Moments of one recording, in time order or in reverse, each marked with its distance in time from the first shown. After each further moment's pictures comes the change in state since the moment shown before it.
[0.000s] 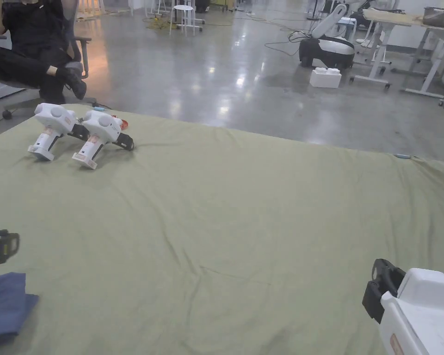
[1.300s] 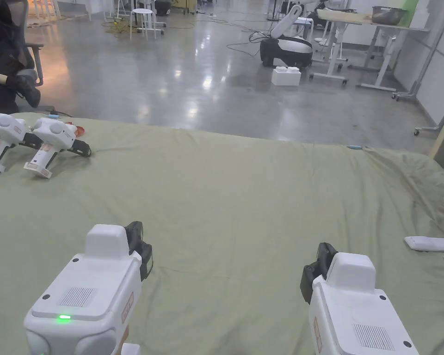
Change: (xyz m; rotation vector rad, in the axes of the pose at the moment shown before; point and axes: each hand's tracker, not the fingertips) left arm 0.275 -0.060 0.021 0.419 -0.163 -0.065; right arm -0.015 -0.001 0.020 0.064 -0.076 -0.013
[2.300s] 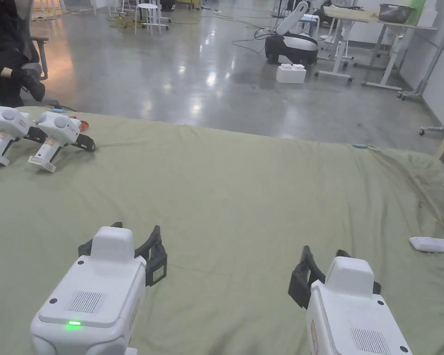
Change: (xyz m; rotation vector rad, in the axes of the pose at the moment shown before) left arm 0.007 -0.005 0.008 -0.012 0.044 -0.065; right arm -0.010 -0.005 0.000 -0.028 -0.007 -0.009
